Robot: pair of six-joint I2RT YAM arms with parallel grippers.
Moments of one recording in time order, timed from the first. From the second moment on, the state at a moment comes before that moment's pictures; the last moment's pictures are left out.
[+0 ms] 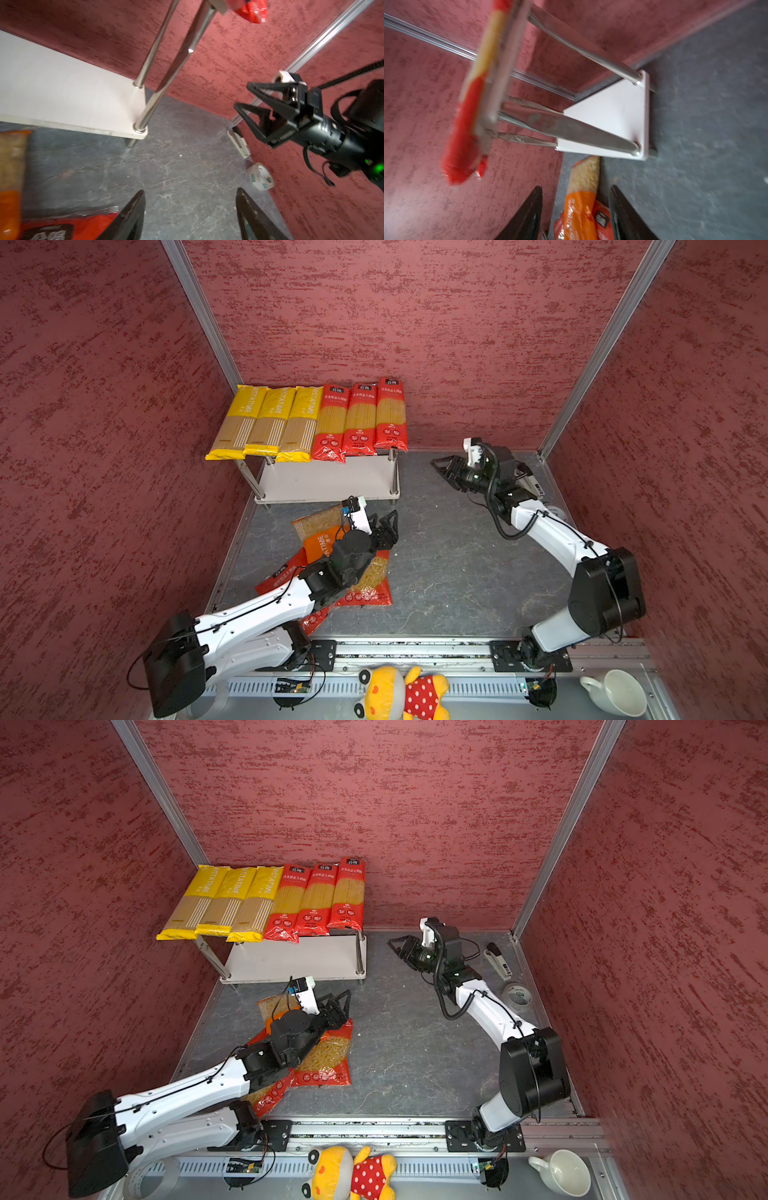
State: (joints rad) left arm -0.87 0.99 0.61 0.12 -0.48 -0.74; right arm 0.32 1.54 1.08 0.15 -0.53 0.99
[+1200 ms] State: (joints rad) left arm -0.22 0.61 0.44 -0.71 -0.20 -0.96; right arm 0.80 1.93 1.15 0.08 -0.52 0.93
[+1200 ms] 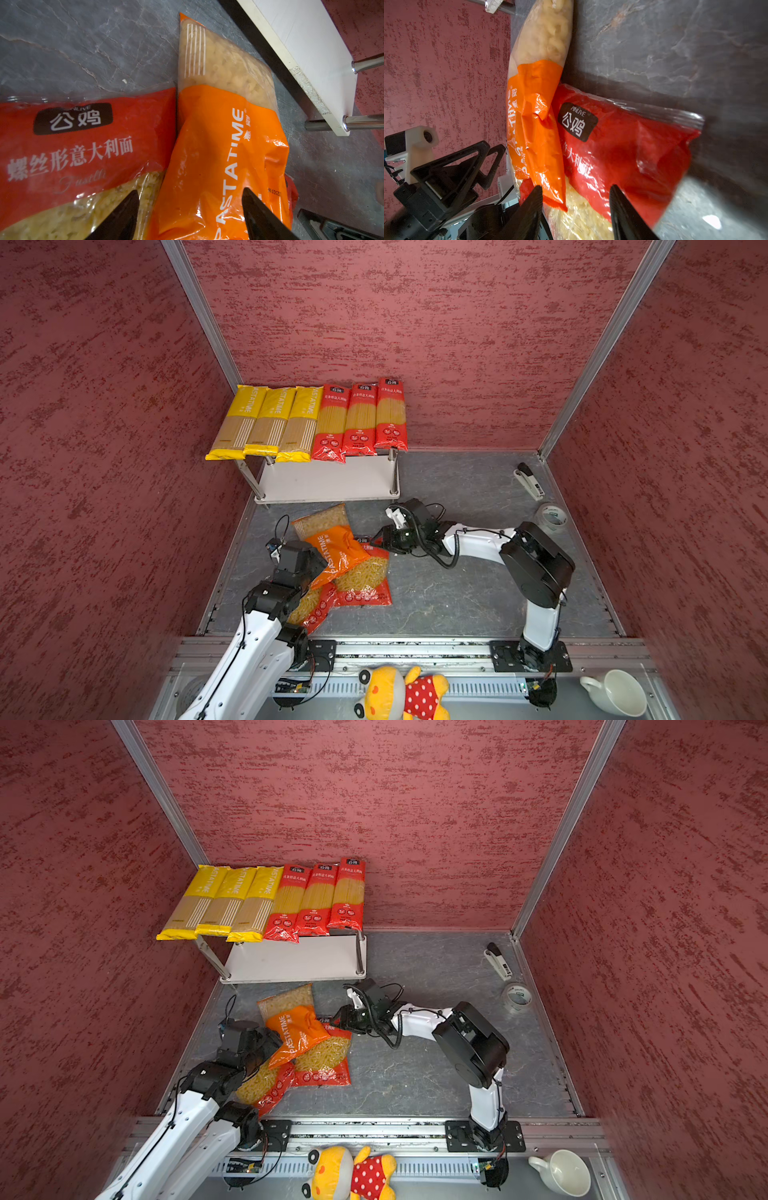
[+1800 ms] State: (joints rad) left arm -0.19 0.57 0.34 -0.64 -0.13 -1.02; right arm 0.86 2.06 1.30 0.06 -0.60 0.92
